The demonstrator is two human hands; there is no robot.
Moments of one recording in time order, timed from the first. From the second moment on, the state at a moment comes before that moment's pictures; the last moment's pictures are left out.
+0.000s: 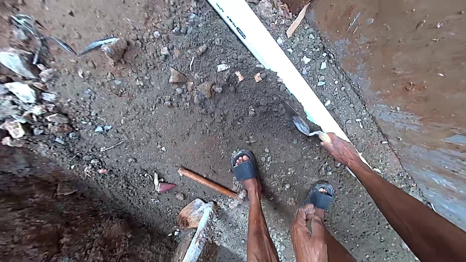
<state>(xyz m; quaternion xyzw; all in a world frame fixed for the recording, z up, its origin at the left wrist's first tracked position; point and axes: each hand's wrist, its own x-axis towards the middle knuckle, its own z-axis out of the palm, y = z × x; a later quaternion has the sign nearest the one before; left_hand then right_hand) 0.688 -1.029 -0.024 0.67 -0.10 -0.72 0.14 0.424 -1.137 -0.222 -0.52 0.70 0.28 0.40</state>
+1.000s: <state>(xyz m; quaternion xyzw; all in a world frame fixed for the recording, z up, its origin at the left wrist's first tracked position) 0.728 -1.063 -0.027 0.65 -0.08 -0.73 0.18 0.635 -1.372 -0.241 -0.69 0.59 0.25 0.34</state>
